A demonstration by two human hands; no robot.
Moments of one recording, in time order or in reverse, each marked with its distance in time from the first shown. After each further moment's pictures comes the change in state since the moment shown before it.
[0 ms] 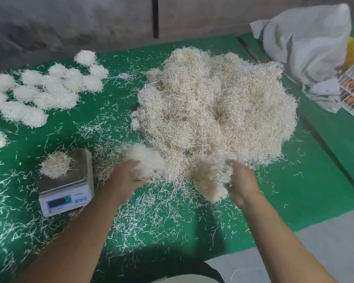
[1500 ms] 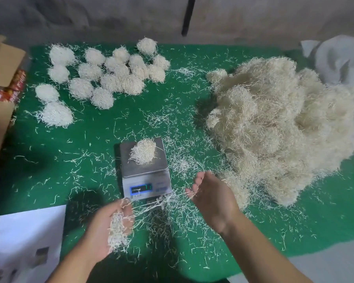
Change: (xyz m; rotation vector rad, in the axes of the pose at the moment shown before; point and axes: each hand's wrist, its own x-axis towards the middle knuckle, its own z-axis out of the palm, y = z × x) left_hand -0.066 -0.033 -0.380 -0.239 -0.180 -0.132; right_hand -0.207 0.129 0.343 0.289 -0.442 0.231
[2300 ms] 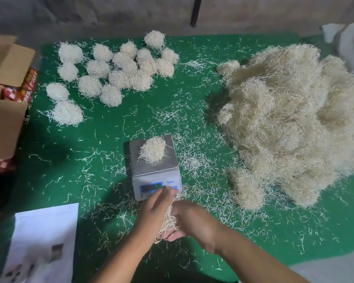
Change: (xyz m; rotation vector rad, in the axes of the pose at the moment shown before) left_hand 0.021 -0.006 0.074 0.469 0.019 0.317; right_hand 0.013 0.061 0.022 -0.770 -0.357 0.206
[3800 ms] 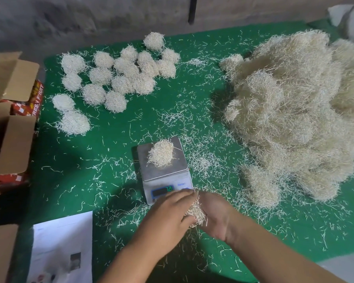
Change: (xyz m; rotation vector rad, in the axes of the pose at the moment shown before) left_hand 0.012 -0.001 -0.019 0.919 -0.188 0.504; right_hand 0.017 -0.018 -0.012 0.579 0.180 0.144
